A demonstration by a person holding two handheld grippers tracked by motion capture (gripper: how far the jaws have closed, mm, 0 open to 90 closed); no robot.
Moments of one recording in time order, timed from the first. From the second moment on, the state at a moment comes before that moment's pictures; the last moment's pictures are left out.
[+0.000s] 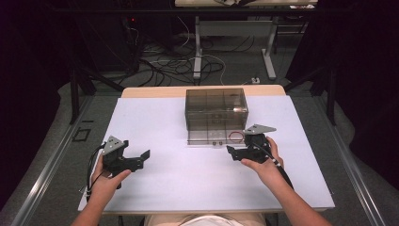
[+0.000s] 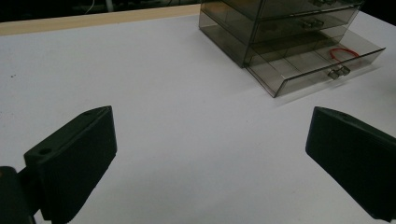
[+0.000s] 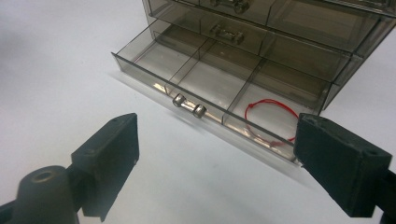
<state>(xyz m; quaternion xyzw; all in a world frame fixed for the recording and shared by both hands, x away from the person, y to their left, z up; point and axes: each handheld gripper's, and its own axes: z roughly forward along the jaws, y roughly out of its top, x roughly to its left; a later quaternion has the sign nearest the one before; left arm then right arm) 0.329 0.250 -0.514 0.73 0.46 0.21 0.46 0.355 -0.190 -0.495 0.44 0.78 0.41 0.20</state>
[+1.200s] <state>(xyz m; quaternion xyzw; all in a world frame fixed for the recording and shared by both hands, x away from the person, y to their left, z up) 0.329 0.250 -0.514 0.73 0.46 0.21 0.46 0.325 -0.263 -0.511 0.49 0.72 0.43 0.24</state>
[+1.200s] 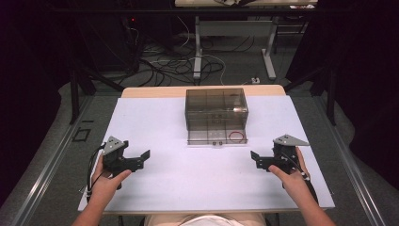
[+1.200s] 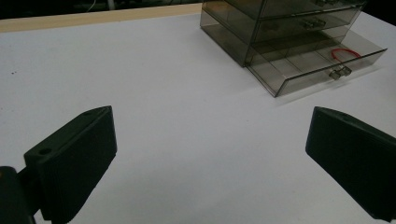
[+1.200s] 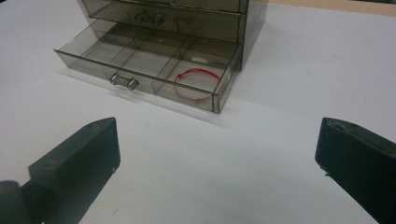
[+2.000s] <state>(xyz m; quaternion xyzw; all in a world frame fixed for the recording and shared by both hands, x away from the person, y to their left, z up) 0.329 0.251 -0.513 0.73 0.46 0.21 0.46 0.326 -0.302 -0.533 0.55 0.69 0.42 0.24</state>
